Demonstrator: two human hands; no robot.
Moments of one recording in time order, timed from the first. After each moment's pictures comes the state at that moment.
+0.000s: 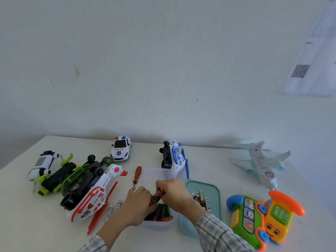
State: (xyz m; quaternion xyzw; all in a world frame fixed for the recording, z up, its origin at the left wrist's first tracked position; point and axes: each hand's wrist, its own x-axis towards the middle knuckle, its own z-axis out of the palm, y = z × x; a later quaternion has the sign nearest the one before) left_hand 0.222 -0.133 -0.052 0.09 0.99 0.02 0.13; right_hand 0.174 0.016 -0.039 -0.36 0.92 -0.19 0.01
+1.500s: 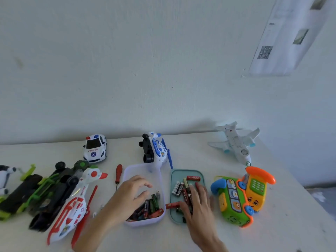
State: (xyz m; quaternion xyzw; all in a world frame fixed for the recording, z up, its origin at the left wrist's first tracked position) left_hand 0.219 -0.135 -0.022 0.20 0.92 0.35 0.03; right_hand 0.264 0.097 -0.091 0.02 0.95 -0.29 -0.08
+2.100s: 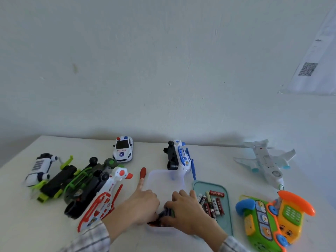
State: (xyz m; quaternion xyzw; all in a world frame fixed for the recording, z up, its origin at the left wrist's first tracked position) left_hand 0.211 -0.145 -0.011 0.26 0.93 -0.17 0.18; right_hand 0.209 0.021 -0.043 -0.29 0.95 -0.01 0.12
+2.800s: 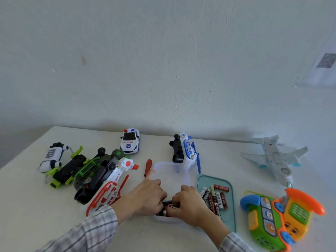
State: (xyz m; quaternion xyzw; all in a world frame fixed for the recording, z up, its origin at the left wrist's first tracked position) left_hand 0.209 -0.156 -0.037 0.32 0.94 -0.08 0.05; right_hand 0.207 0.022 -0.056 -0.31 0.93 -0.18 0.05
